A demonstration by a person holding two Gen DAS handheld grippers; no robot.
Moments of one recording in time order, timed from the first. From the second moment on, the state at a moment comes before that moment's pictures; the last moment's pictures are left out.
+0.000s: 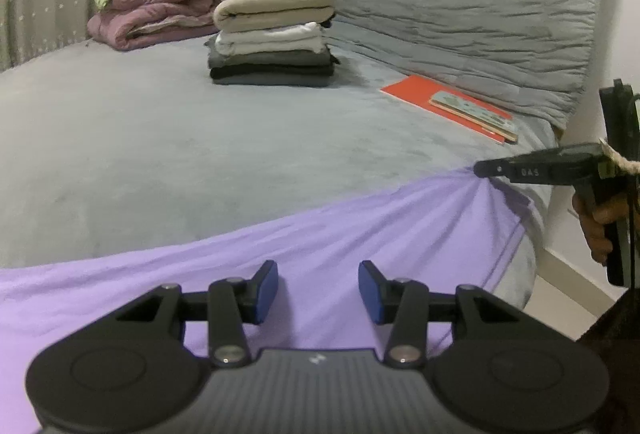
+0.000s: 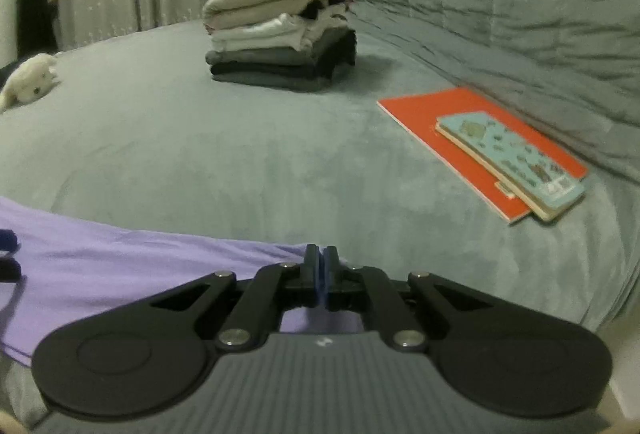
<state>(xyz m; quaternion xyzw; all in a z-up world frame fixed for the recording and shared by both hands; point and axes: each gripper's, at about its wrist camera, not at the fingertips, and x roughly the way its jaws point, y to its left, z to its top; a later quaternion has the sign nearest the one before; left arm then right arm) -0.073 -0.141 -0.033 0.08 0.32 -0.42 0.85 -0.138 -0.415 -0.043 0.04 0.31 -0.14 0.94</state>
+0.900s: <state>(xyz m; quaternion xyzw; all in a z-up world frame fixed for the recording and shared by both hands) -0.100 -0.155 -0.037 0.10 0.31 -0.48 0.82 -0.205 -0.492 -0.043 0.49 0.35 -0.03 0.80</state>
